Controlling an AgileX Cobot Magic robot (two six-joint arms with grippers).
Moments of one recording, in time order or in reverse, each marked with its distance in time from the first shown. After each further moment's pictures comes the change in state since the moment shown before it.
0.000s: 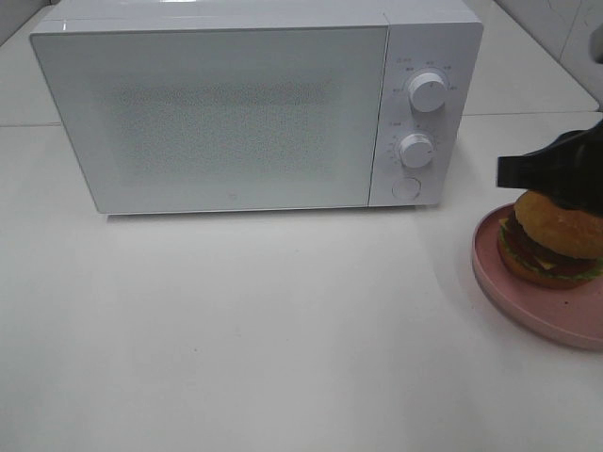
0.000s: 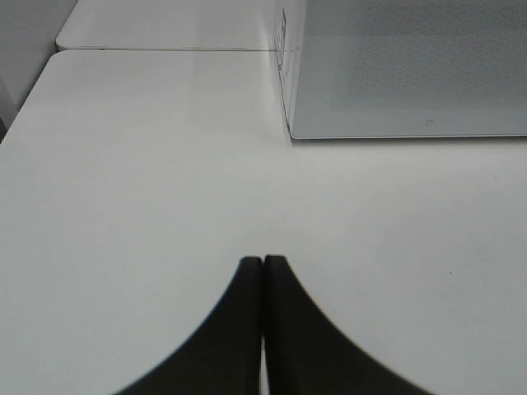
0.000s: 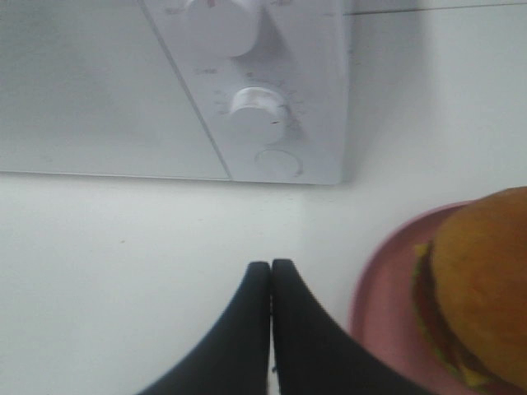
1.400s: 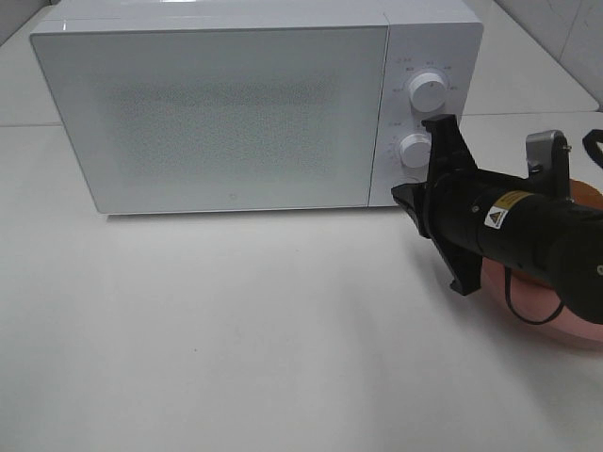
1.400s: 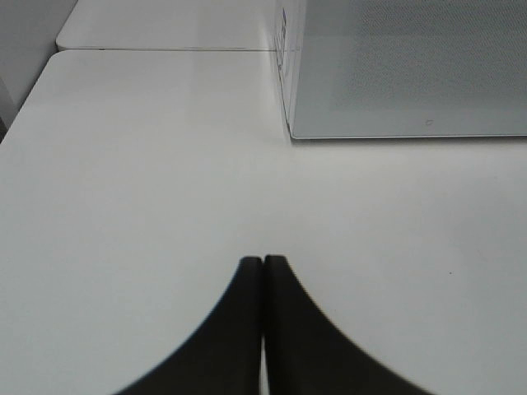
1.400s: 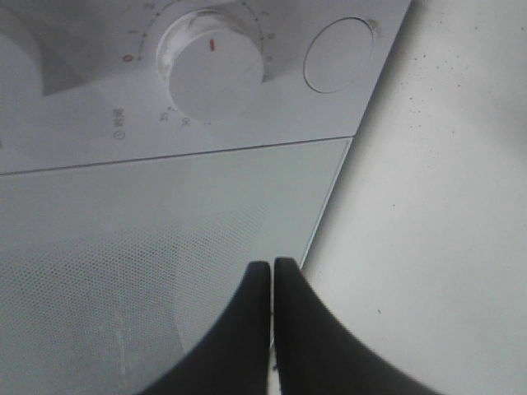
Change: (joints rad) left arm 0.000 0.000 0.000 0.000 0.000 0.000; right arm 0.194 0.565 0.002 0.000 -0.725 1.387
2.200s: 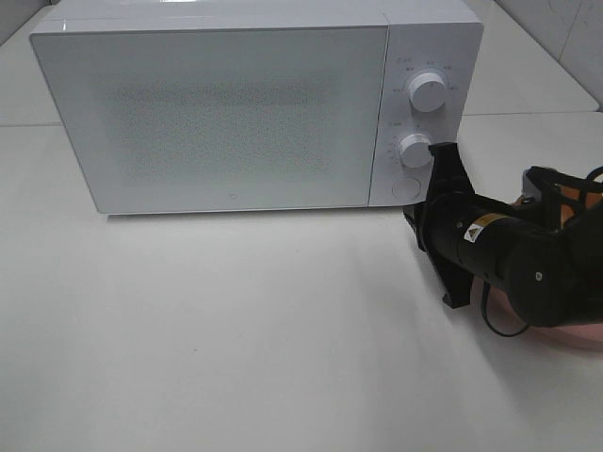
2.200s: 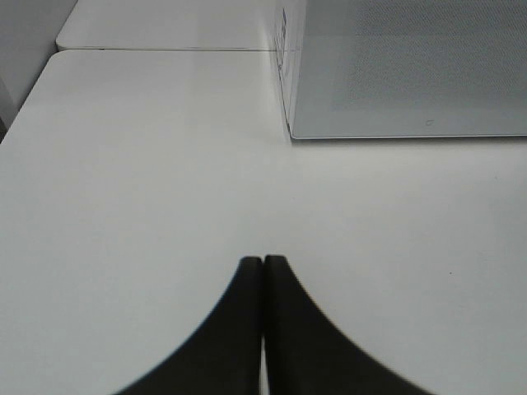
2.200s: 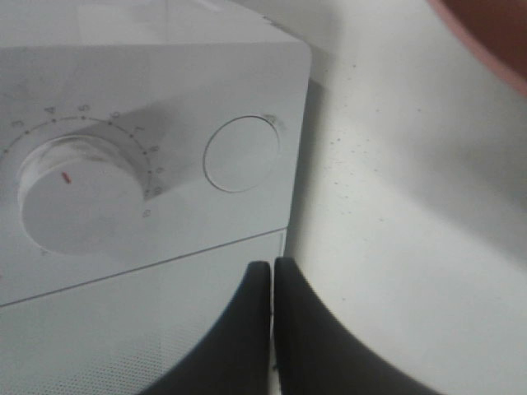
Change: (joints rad) left arm 0.000 0.000 0.000 0.000 0.000 0.000; right arm 0.000 0.199 -0.061 0.185 -0.110 -0.010
